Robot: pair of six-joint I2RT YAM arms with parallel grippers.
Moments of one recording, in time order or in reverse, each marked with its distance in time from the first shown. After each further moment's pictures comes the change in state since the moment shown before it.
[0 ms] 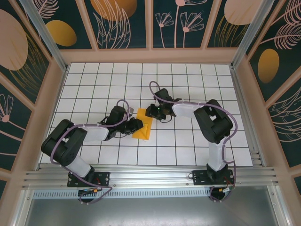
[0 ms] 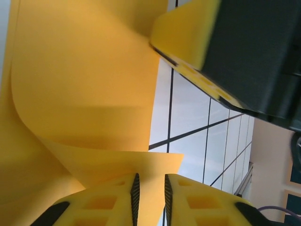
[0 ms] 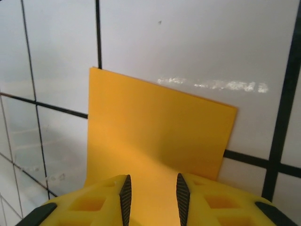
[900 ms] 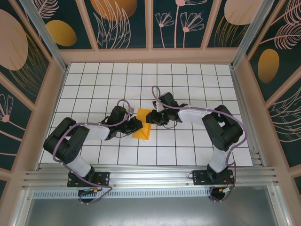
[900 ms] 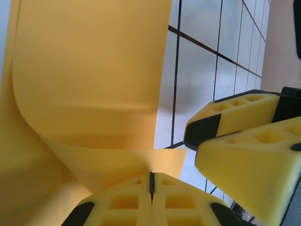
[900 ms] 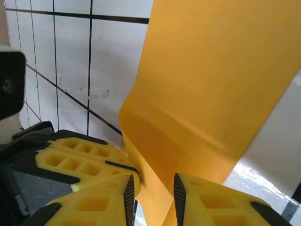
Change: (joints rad) left arm 0.000 0.030 0.005 0.035 -0.003 0.000; right arm 0.017 -0.138 -0.164 0.062 -0.216 -0.078
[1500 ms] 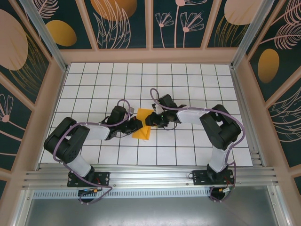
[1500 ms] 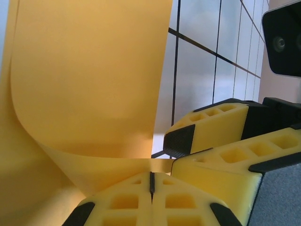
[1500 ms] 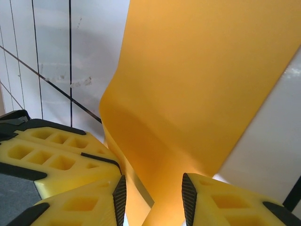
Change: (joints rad) left arm 0.000 0.006 0.000 0.010 0.000 0.000; right arm 0.009 0.024 -0.010 -0.016 0.004 -0.028
